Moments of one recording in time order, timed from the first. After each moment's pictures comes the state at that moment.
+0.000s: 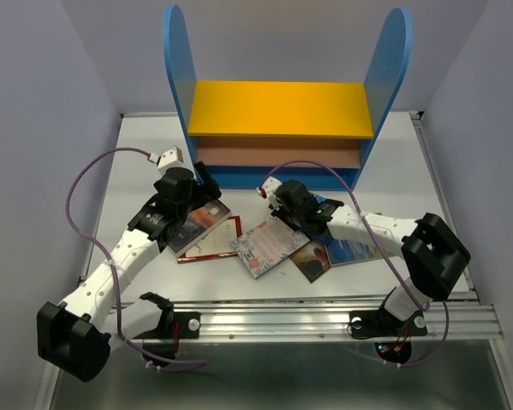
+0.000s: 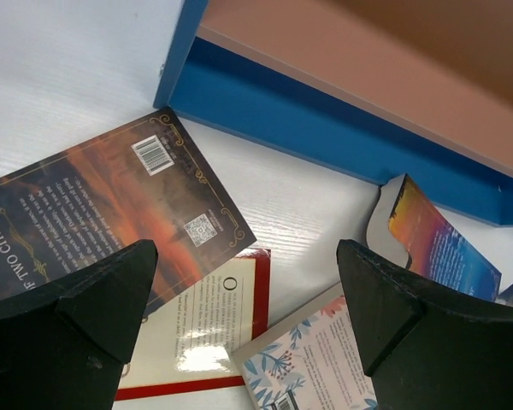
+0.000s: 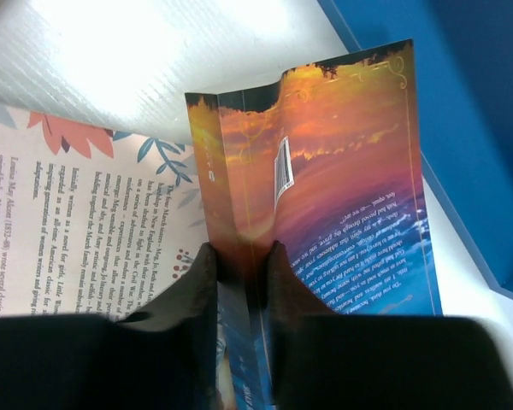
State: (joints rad) left arm -0.44 1.01 0.82 -0.34 -0.31 -0.68; right arm 0.82 1.60 1.00 -0.23 0.22 -0.20
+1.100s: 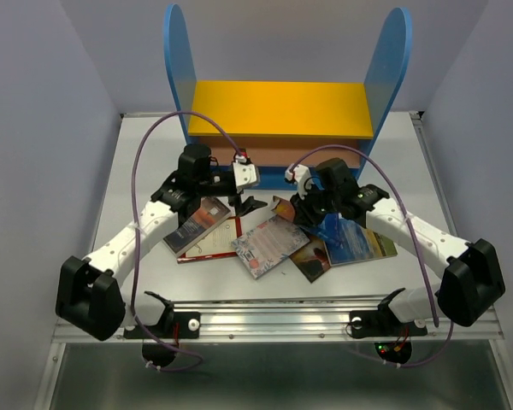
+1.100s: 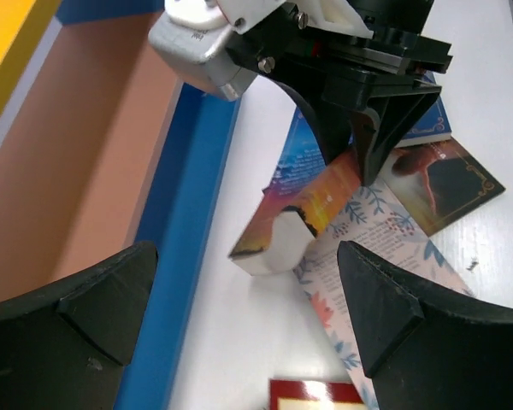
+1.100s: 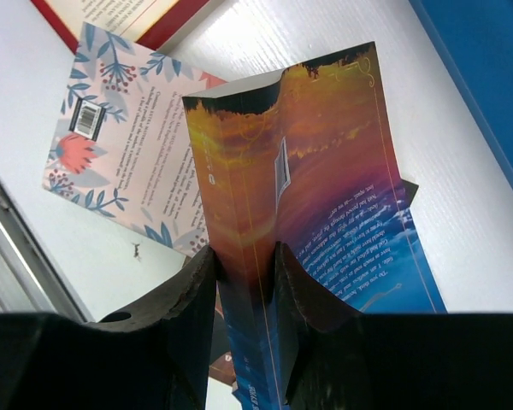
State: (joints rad) left arm -0.49 1.26 0.96 -0.06 0.81 0.56; right arm 0.61 1.36 1.02 -0.47 -0.35 -0.24
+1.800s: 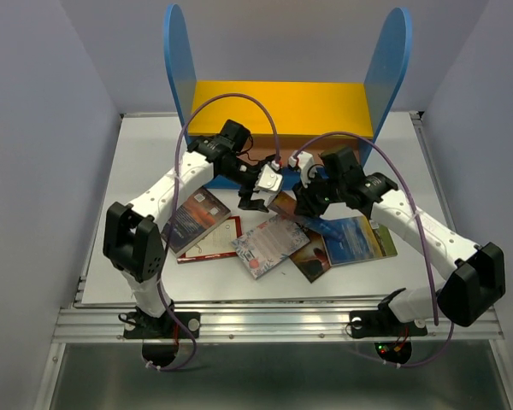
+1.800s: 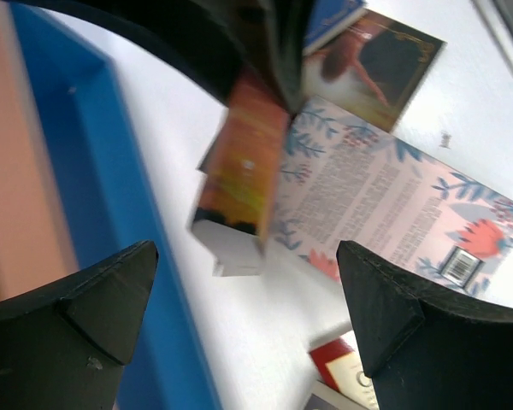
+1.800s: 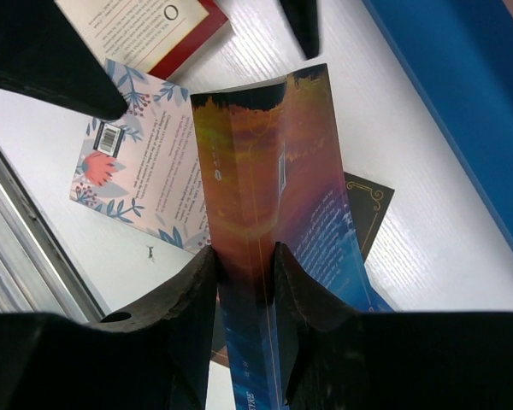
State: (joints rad) left arm -0.55 1.72 1.57 -0.90 0.89 1.30; right arm 0.57 1.36 1.17 -0.60 -0.39 -0.23
